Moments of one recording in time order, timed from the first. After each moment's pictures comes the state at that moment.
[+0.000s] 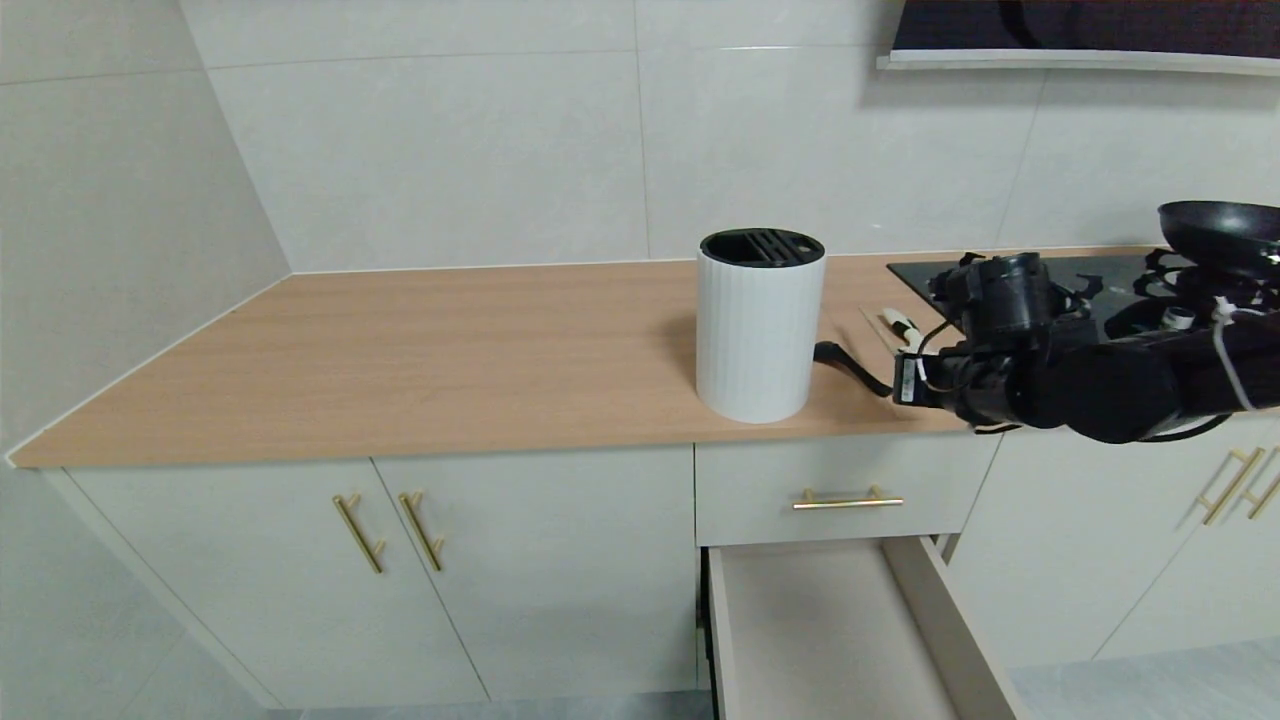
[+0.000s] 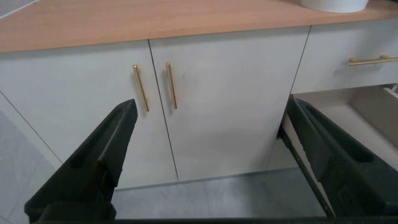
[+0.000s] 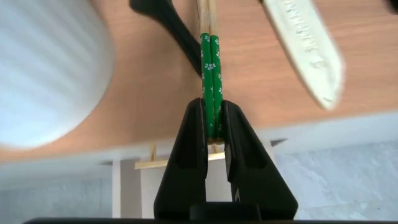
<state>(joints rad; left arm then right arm) 0.00 0.00 0.00 0.00 -0.06 0.03 0.32 1.97 -1.28 -0.18 -0.32 0.25</state>
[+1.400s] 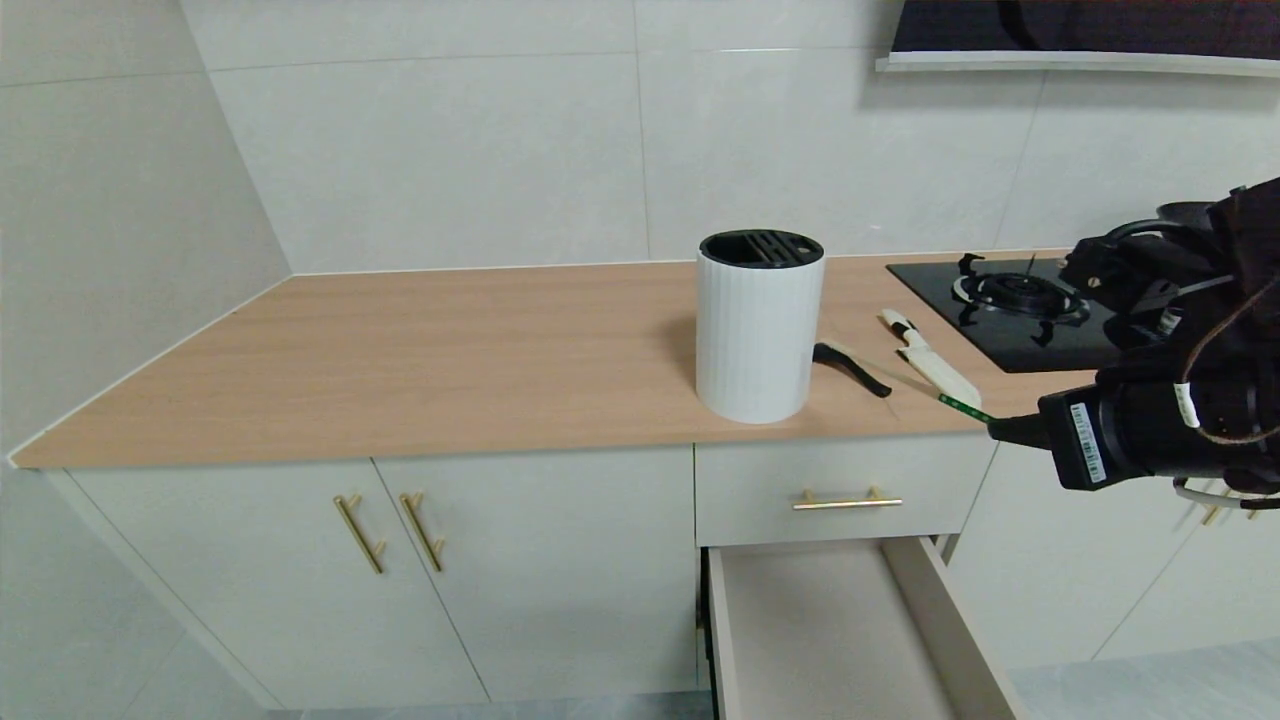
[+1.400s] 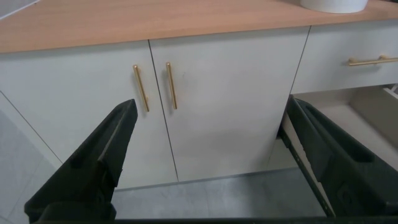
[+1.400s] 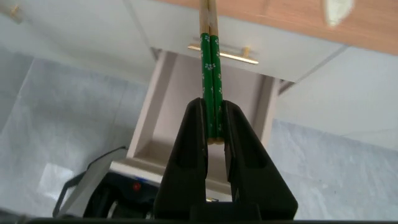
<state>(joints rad) 0.00 0.00 0.00 0.00 -0.06 0.03 0.49 1.42 -1.13 0.32 -0.15 0.09</state>
